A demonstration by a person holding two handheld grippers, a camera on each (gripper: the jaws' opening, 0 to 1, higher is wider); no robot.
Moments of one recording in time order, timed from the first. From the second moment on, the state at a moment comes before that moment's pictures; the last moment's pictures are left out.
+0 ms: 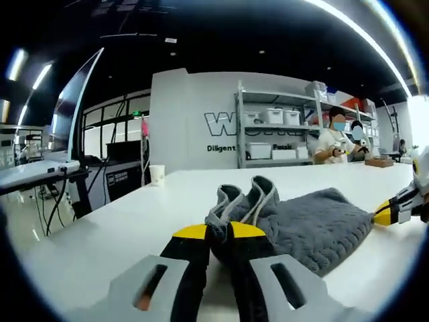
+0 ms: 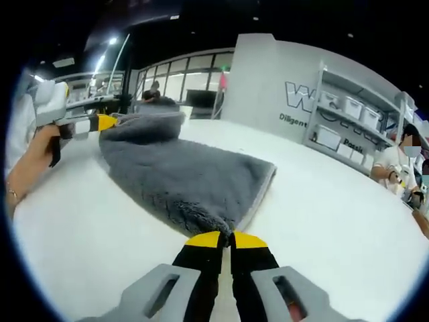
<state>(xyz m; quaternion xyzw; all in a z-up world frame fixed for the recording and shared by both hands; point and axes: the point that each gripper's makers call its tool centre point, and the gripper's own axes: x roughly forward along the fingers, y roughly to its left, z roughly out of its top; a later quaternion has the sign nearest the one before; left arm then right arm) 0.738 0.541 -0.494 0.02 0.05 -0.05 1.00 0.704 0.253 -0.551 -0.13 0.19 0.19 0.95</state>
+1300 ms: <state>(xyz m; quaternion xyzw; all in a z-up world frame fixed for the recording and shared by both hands) 0.761 0.521 -0.485 0.00 0.03 -0.09 1.00 0.710 0.249 -0.550 -0.13 0.19 0.19 0.95</state>
